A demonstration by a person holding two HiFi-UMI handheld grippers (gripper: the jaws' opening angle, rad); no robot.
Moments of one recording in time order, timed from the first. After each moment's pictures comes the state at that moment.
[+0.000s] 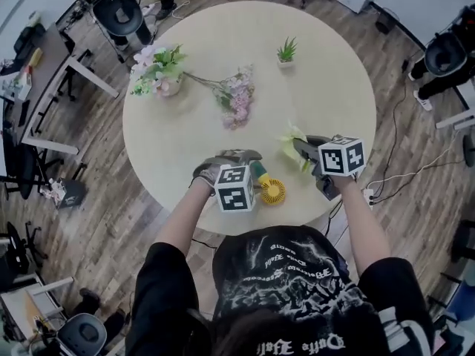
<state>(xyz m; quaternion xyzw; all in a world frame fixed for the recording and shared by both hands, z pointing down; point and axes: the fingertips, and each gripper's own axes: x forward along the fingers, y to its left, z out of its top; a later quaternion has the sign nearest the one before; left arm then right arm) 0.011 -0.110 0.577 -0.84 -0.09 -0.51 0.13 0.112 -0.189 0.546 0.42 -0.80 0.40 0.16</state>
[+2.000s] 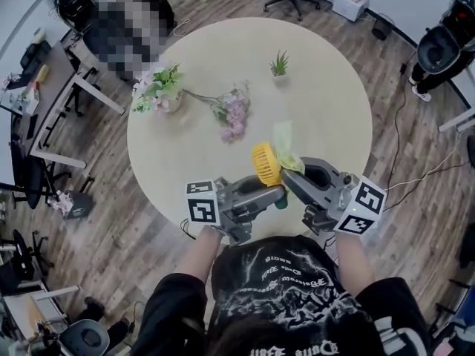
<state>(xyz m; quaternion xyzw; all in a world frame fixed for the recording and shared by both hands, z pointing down) 0.064 -0.088 0.373 -0.88 -0.07 0.10 -0.47 0.067 -0.105 0.323 0.27 -0.92 0.20 -0.19</state>
